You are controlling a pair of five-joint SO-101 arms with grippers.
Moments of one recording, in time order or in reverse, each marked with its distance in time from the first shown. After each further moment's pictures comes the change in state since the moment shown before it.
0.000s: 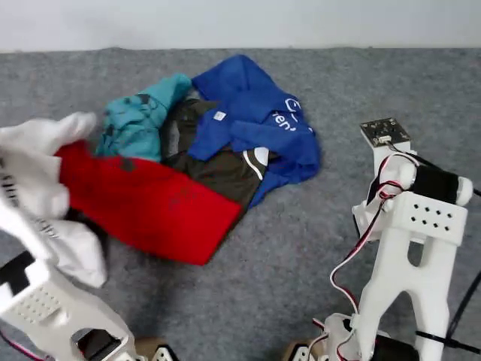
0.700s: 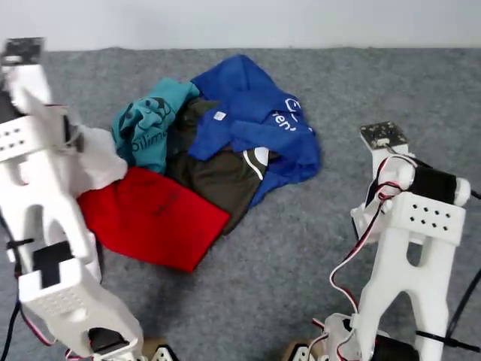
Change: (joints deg) left arm 22.4 -2.5 8.4 0.0 0.0; right arm 0.0 0.0 2.0 0.0 0.0
